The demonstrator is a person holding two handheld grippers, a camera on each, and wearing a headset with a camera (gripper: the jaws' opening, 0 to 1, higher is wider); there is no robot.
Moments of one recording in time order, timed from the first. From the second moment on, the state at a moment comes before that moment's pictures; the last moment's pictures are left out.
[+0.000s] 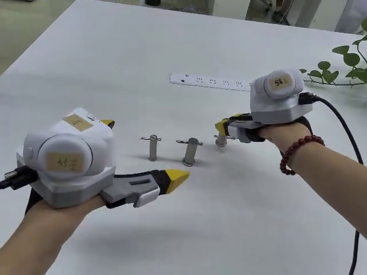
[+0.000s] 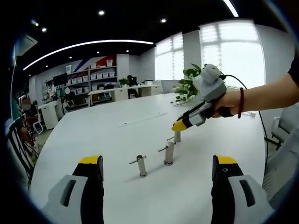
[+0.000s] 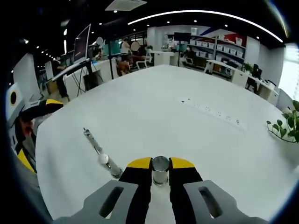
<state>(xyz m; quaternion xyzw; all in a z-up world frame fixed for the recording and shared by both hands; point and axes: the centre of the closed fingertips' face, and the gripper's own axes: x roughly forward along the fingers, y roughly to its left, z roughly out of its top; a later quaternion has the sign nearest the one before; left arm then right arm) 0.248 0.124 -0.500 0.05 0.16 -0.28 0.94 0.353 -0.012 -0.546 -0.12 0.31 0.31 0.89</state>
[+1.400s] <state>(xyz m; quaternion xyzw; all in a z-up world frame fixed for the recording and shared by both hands) 0.216 0.130 -0.509 0.05 0.18 -0.28 0.94 0.263 0.025 -0.557 -0.09 0.30 0.34 0.89</state>
